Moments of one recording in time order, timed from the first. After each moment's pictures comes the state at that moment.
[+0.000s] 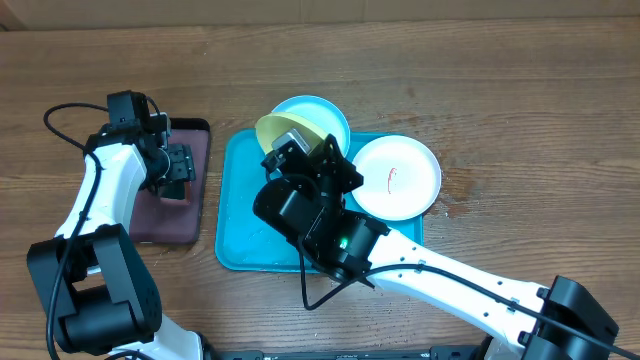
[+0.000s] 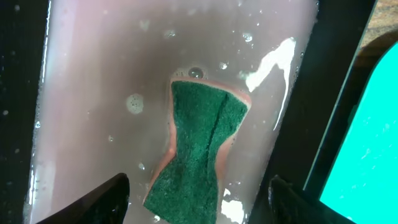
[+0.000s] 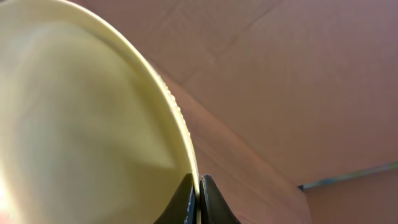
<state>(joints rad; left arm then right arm) 0.22 1.77 1.21 -0.73 -0.01 0.00 1.04 1.64 1.23 -0.33 1.09 -0.12</state>
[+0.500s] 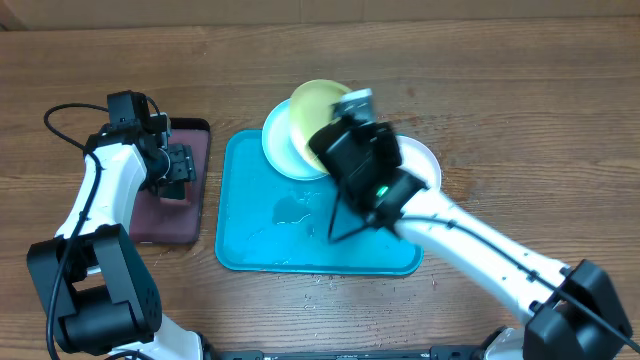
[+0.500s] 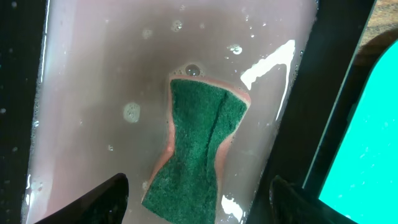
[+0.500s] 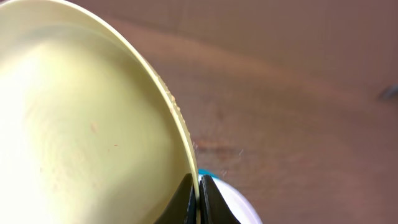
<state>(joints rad) 0.22 1.77 1.21 -0.73 -0.01 0.00 0.74 1.64 1.23 -0.44 0.77 0.29</state>
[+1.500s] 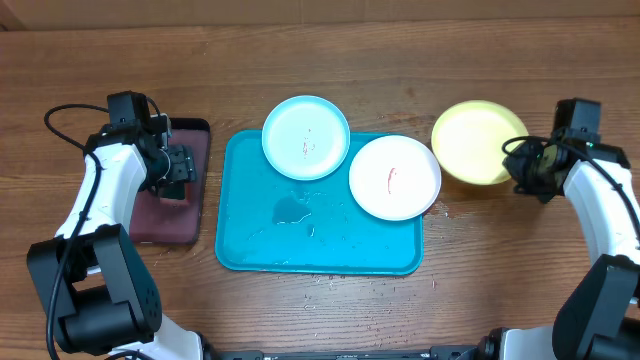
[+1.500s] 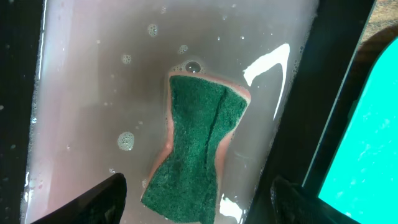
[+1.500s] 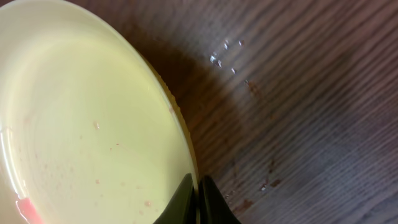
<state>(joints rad) 0.22 1.77 1.21 -0.74 -0.01 0.00 -0.25 1.60 1.08 -0.72 -0.06 0.62</state>
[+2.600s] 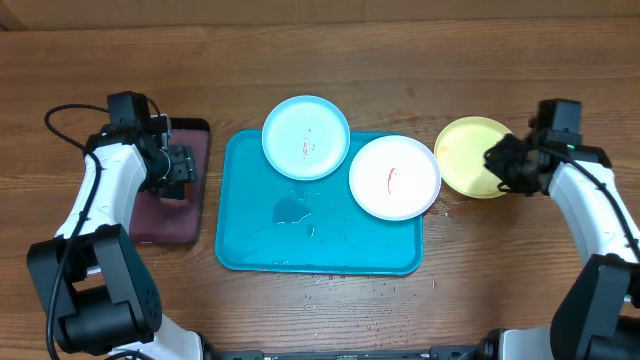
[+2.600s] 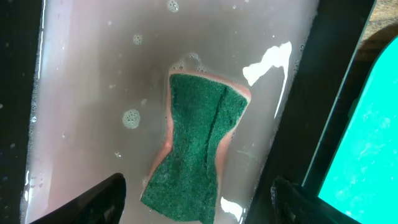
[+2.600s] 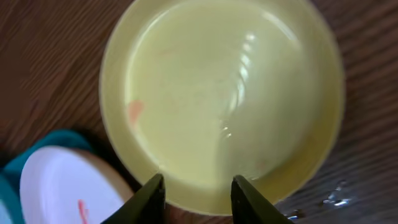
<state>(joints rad) 0.22 1.77 1.21 -0.75 -0.01 0.00 -0.17 1.60 1.06 -0.64 -0.18 0.47</state>
